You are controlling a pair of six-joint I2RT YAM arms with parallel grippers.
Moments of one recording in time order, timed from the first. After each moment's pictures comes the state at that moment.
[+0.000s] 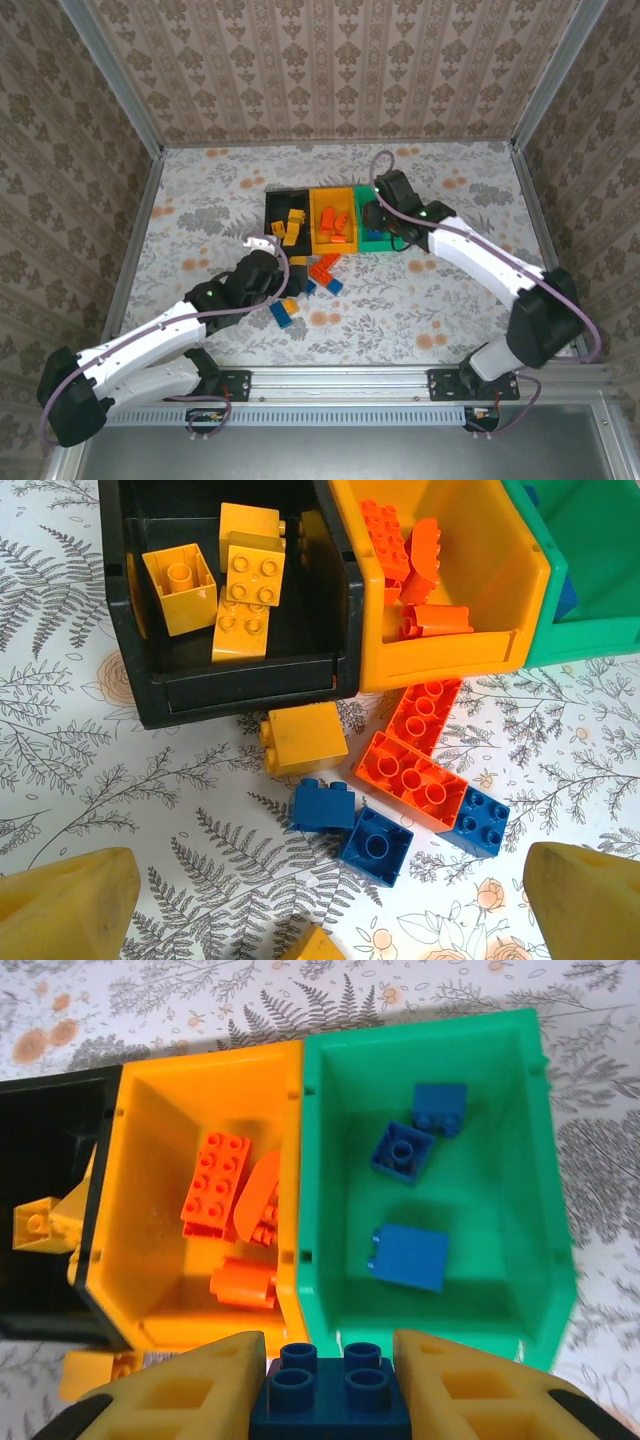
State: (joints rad) left arm -0.90 0.93 0.61 -0.40 -0.31 -0.59; right arm 0.53 1.54 1.23 -0.53 0.19 0.53
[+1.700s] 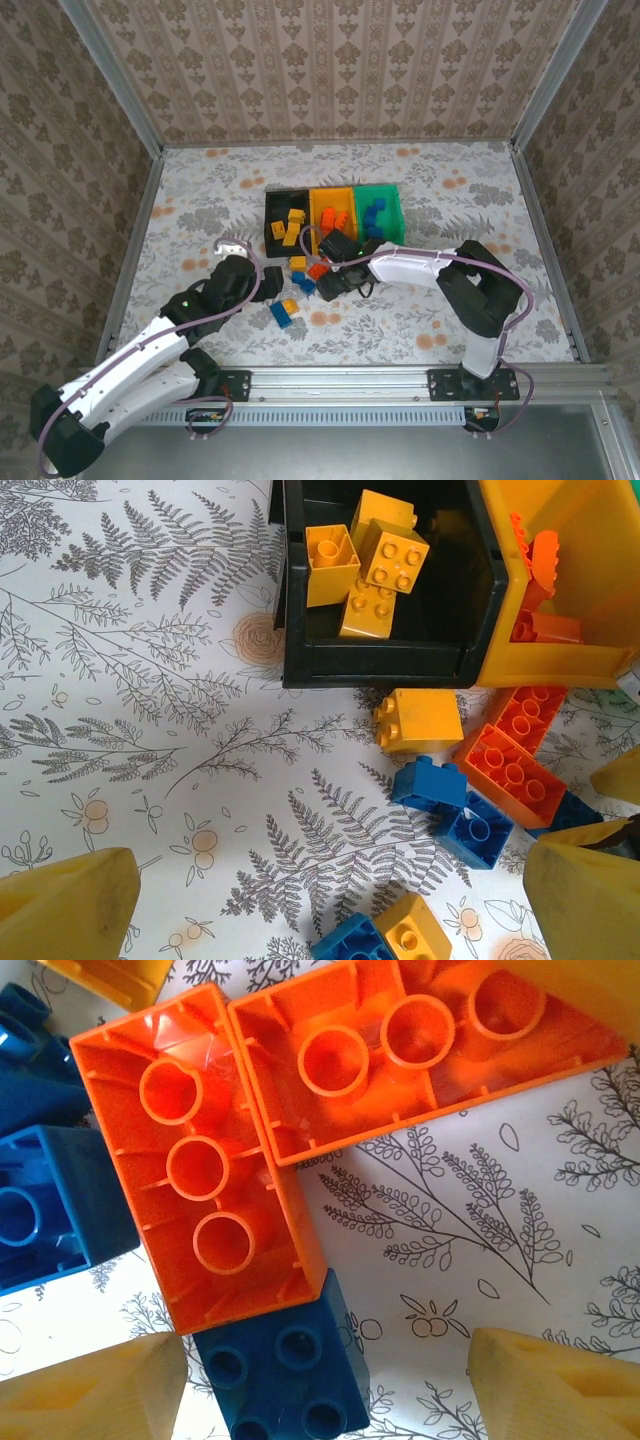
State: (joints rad) left arm -0.77 0.75 0.56 -0.57 -0.32 -0.63; right arm 0.82 1.82 1.10 -0.48 0.02 0.30
